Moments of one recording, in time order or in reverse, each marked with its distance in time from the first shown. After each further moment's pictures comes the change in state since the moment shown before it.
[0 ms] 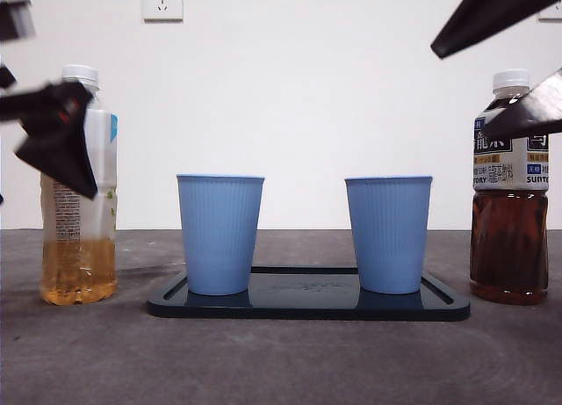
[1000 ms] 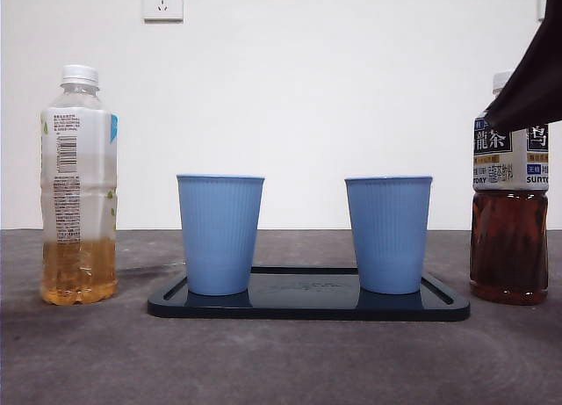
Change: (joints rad) left arm -0.074 -0.528 0.000 -0.350 0.192 -0.113; right arm 0.000 0.000 0.000 0.000 0.237 0.033
